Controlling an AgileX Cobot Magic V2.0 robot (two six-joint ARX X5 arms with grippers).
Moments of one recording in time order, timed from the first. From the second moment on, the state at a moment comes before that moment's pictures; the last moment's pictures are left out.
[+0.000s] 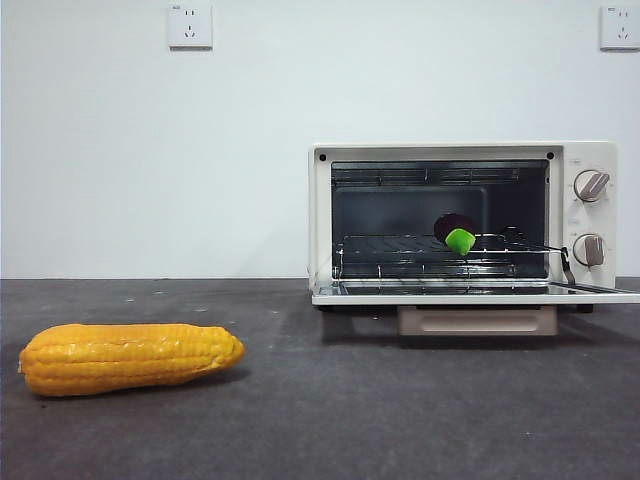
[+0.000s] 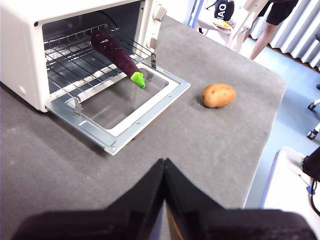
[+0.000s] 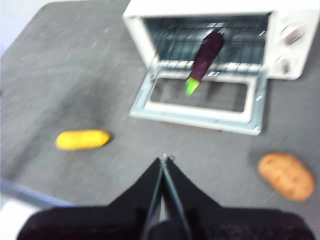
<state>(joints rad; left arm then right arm) -0.24 0.90 0.89 -0.52 0.73 0.13 0.21 0.75 1.48 -1.35 -0.25 0.08</state>
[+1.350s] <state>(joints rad) -0.30 1.57 0.89 -0.02 0.62 0.01 0.21 0.64 1.48 -1.35 -0.55 0.16</state>
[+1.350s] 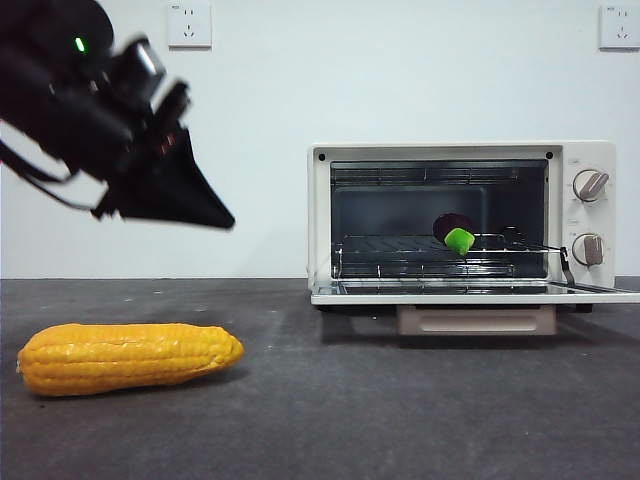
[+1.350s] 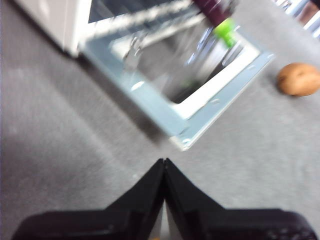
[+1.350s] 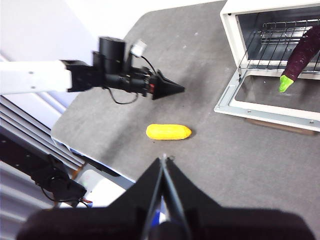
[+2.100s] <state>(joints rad) -0.38 1.87 1.03 0.14 0.59 -0.10 0.21 0.48 1.48 -1.35 -0.56 0.31</state>
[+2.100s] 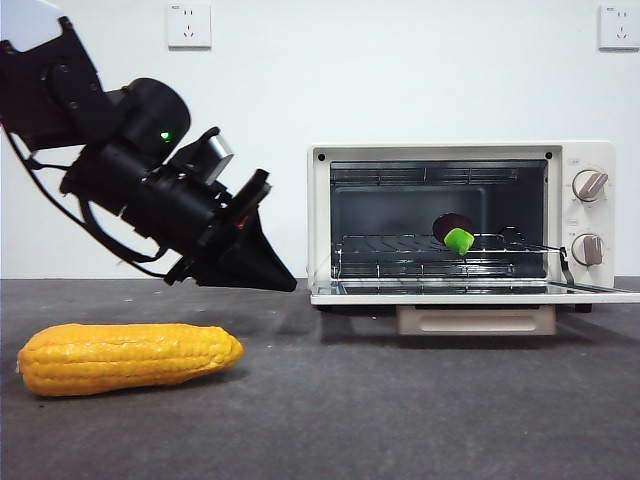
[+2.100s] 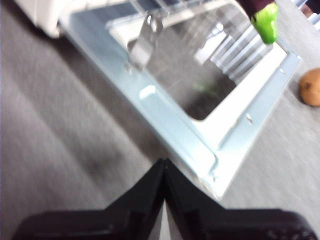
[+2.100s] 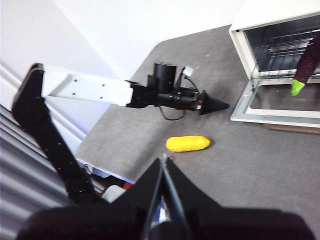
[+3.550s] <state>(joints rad) -0.43 2.00 1.06 0.26 0.64 -0.24 0.21 0.47 1.48 -1.35 -0.59 0.31</state>
